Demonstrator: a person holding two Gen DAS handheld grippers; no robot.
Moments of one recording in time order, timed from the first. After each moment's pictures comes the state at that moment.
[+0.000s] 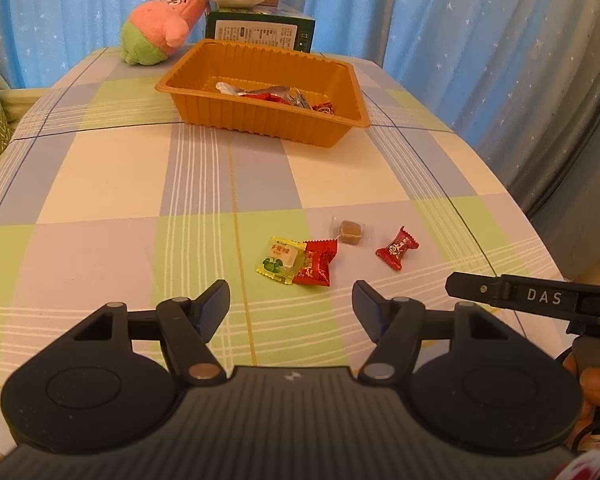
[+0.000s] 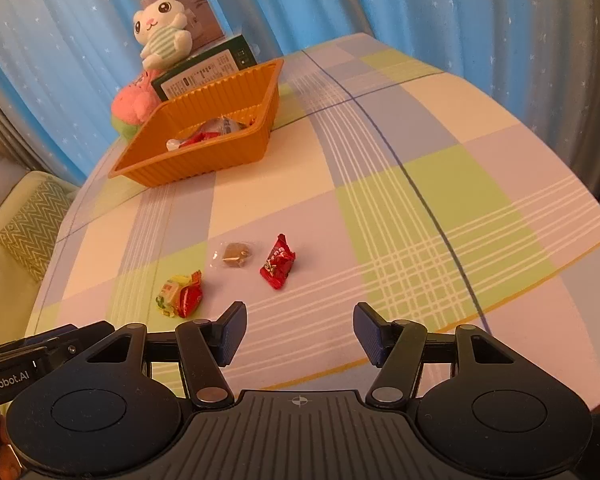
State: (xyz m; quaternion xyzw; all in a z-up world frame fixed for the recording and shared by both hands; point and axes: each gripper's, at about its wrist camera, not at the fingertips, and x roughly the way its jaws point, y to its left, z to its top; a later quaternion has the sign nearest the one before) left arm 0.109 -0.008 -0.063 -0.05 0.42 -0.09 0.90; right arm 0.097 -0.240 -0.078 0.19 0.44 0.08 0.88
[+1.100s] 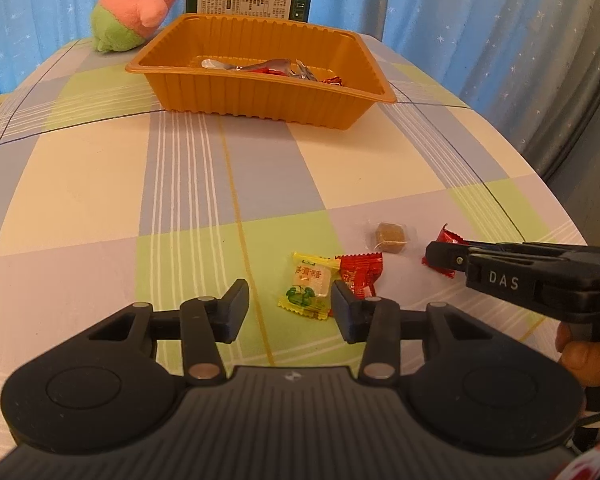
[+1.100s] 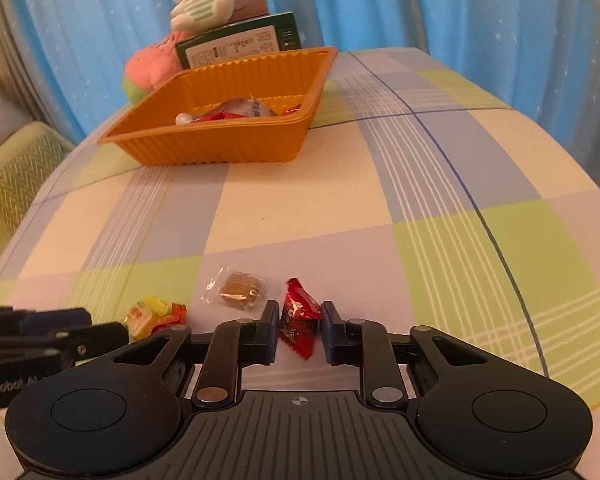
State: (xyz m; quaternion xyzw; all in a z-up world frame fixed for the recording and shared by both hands) left arm 0.169 -0.002 -0.110 -0.02 0.43 -0.12 0.89; right arm 0.163 -0.188 -0.119 0.08 0.41 0.10 0.90
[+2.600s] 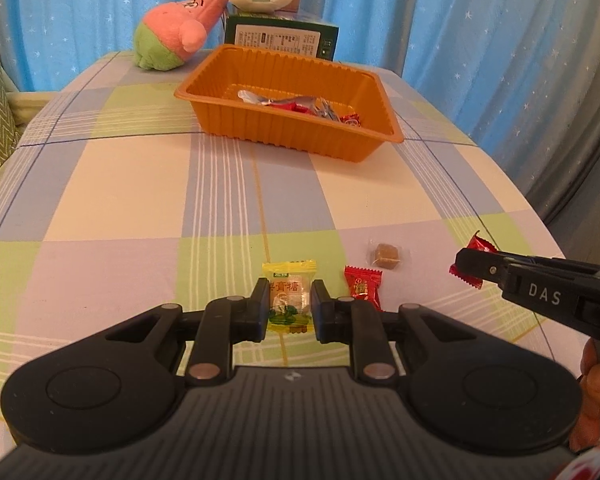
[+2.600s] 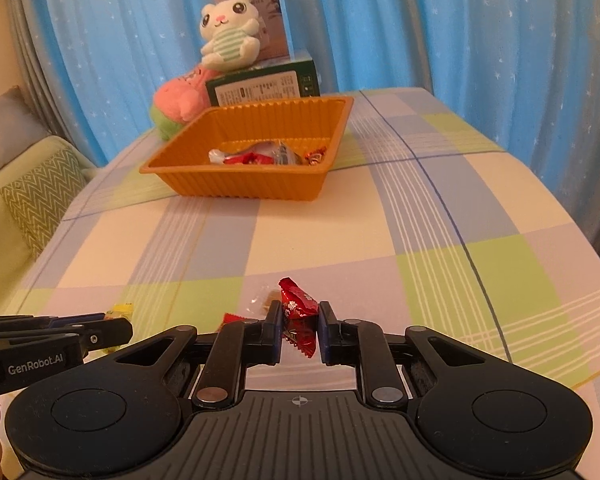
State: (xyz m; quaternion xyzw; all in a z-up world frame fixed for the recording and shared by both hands) left arm 0.130 0.014 -0.067 -0.06 0.40 -0.07 0.91; right arm 0.120 -0.183 -0.060 0.08 0.37 0.11 0.92
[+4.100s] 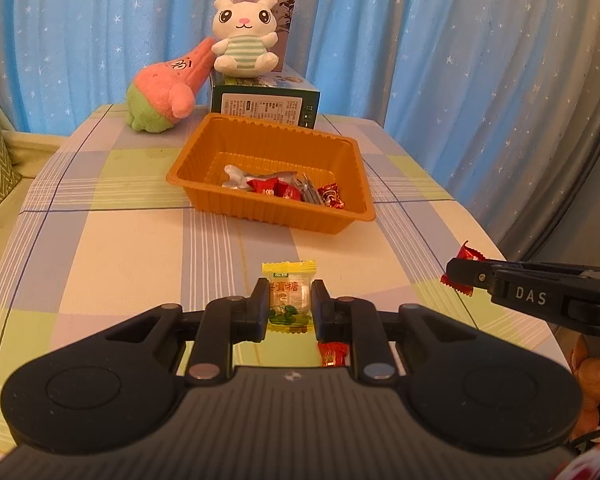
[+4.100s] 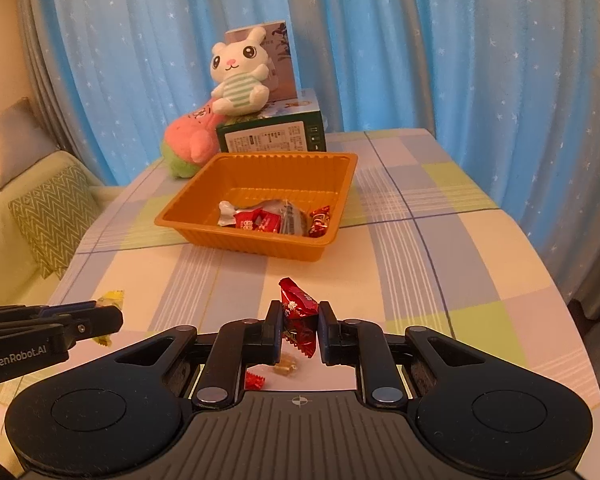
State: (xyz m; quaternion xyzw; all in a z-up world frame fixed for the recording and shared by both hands) left arm 0.143 0.012 0.000 -0.06 0.36 -0.09 0.93; right arm 0.144 -0.192 0.001 0.07 0.36 0.12 0.92
